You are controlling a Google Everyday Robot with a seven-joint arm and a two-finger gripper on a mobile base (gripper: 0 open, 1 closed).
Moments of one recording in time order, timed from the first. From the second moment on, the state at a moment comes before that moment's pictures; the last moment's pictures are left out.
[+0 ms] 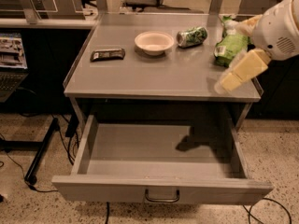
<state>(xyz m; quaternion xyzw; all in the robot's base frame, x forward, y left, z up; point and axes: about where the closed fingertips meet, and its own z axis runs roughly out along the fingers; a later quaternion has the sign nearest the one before) 0.520 -0.184 0.975 -0.54 0.77 0.07 0.35</state>
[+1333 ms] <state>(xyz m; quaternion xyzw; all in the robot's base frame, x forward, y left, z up) 0.648 -0.096 1.039 -0.52 0.67 0.15 0.51</state>
